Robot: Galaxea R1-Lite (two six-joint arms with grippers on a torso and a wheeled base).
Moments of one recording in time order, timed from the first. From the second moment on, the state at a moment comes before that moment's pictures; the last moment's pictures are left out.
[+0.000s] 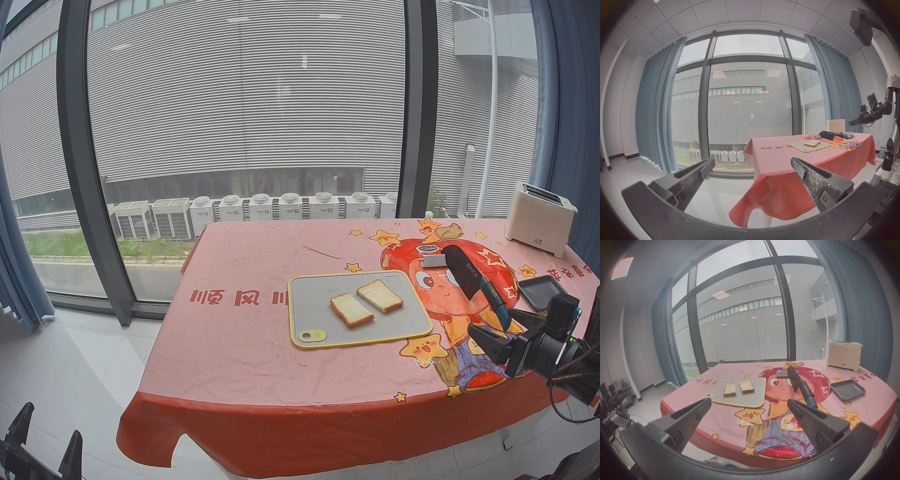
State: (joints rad) left arm -0.01 0.02 -0.02 0.00 -0.04 0.02; right arm 0.46 1.28 -0.23 -0.74 -0.13 0.18
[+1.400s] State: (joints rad) left arm -0.01 0.02 -0.02 0.00 -0.03 0.02; right arm 0.43 1.56 -0.39 -0.78 -0.12 0.17
